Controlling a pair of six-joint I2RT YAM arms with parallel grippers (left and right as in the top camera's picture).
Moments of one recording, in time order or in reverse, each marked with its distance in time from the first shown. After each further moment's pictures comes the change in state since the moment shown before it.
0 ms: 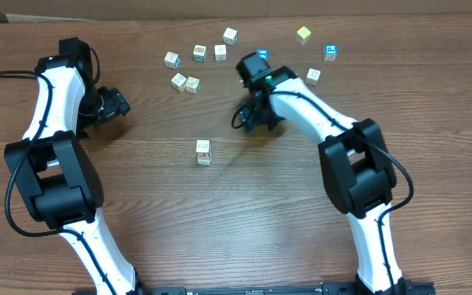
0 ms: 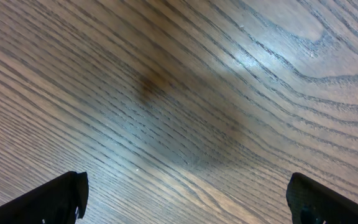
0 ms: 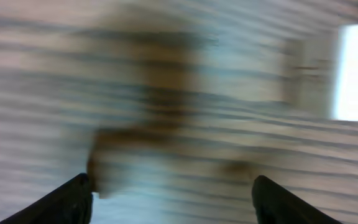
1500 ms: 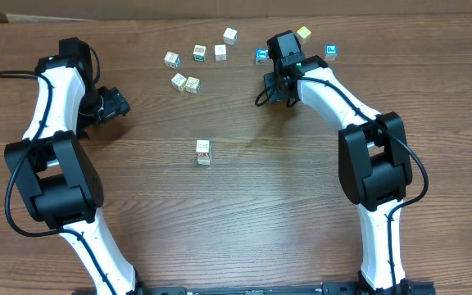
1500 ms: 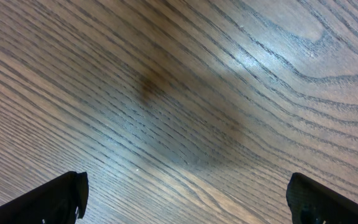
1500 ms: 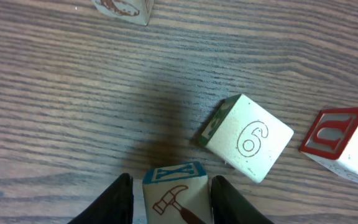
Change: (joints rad) left arm 0.000 0.000 0.000 0.000 0.000 0.000; right arm -0.117 0.000 -0.001 0.237 0.021 -0.046
